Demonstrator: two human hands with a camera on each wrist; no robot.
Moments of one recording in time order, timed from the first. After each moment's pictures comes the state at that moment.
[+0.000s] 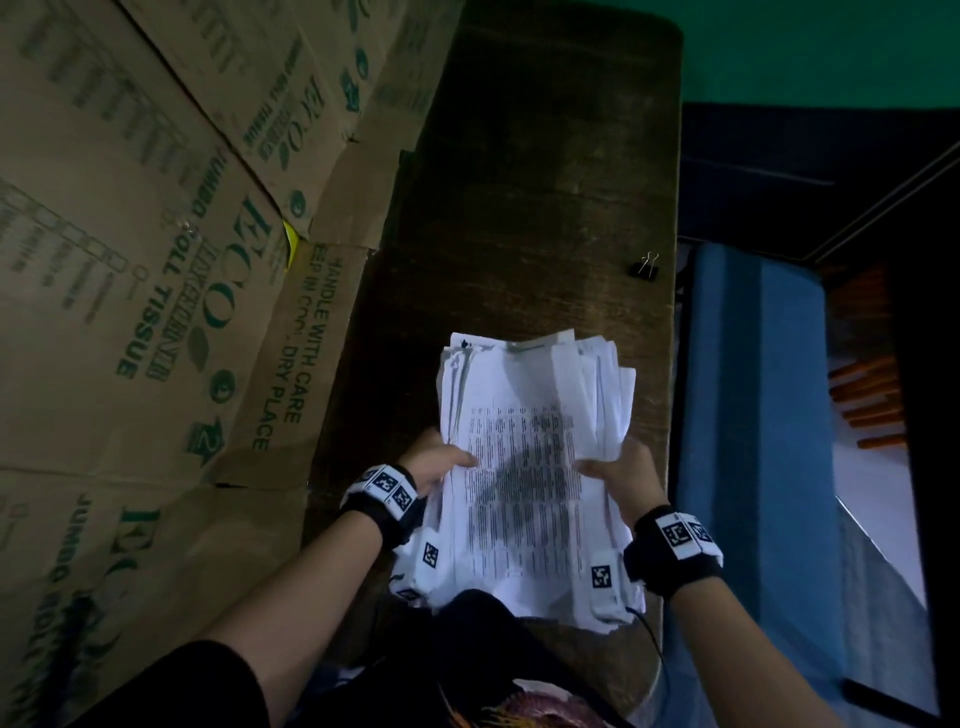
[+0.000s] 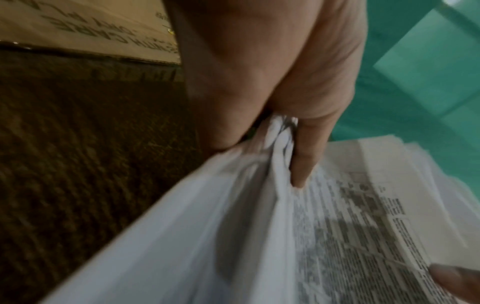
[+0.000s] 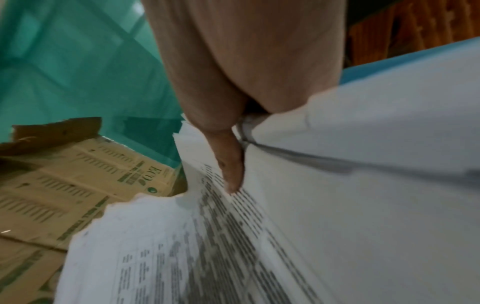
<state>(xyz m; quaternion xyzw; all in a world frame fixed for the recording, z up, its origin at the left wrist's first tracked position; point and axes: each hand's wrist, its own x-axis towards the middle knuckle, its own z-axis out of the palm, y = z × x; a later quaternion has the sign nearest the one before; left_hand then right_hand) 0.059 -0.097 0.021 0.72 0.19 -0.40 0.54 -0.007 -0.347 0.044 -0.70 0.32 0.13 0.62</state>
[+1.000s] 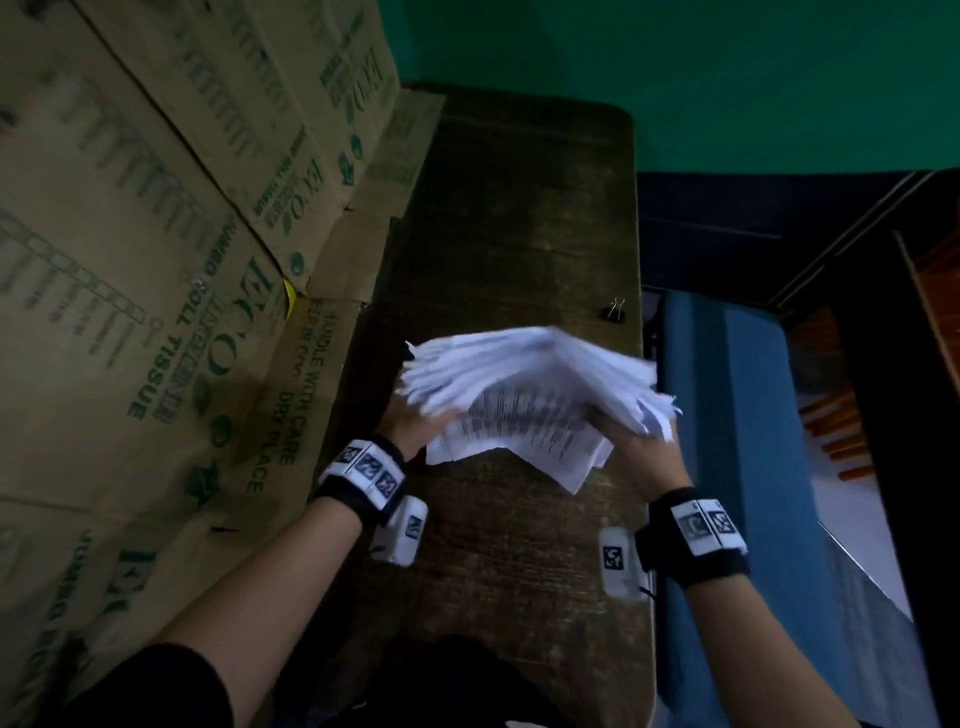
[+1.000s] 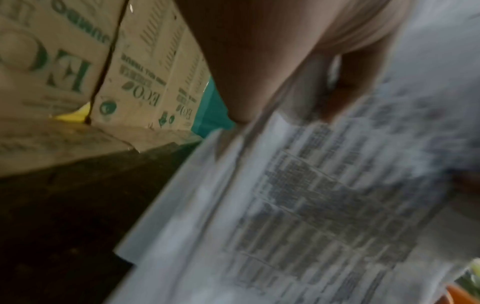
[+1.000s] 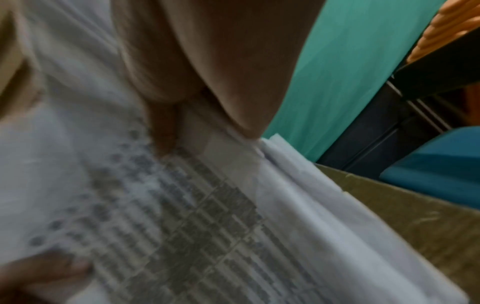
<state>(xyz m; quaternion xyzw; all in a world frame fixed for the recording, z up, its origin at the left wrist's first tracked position) 0.094 -0.105 0.139 0.80 0.04 -0.13 0.59 0.014 -0.358 0.156 -0.80 0.13 -0.08 0.58</state>
